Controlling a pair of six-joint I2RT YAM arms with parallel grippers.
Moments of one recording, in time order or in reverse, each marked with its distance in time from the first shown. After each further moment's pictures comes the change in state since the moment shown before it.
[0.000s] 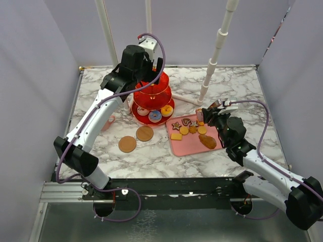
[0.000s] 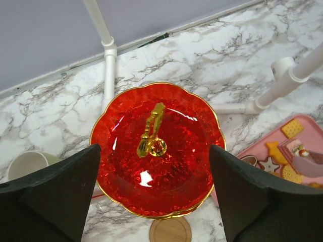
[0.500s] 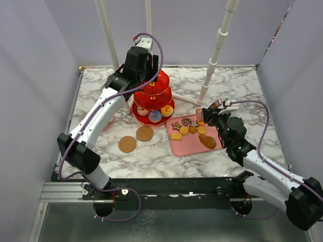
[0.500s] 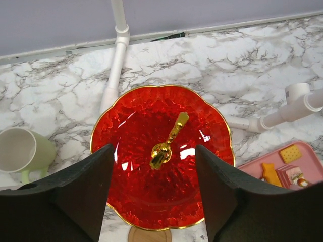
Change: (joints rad) left arm -0.019 0.014 -0.030 0.030 -0.170 -0.187; right arm 0.000 -0.004 0.000 0.000 0.000 0.000
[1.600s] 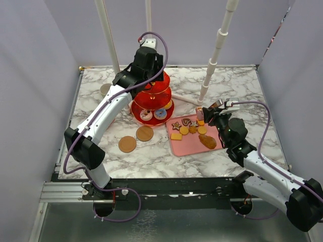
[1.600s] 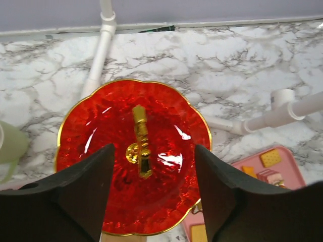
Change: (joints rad) left arm -0.035 0.090 0.070 -0.036 -0.056 -0.127; right arm 0.000 -0.016 -0.010 0.027 0.000 0.000
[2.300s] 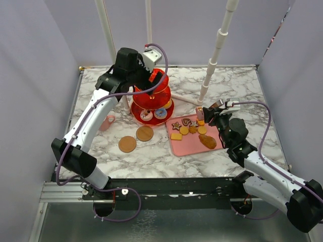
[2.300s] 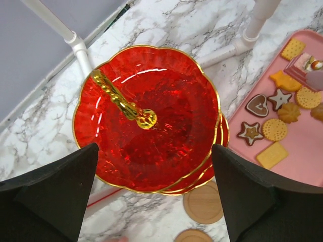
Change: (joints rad) left arm 0.095 -0.154 -0.134 -0.050 0.450 0.575; right arm 0.000 -0.011 0.000 -0.005 0.000 0.005
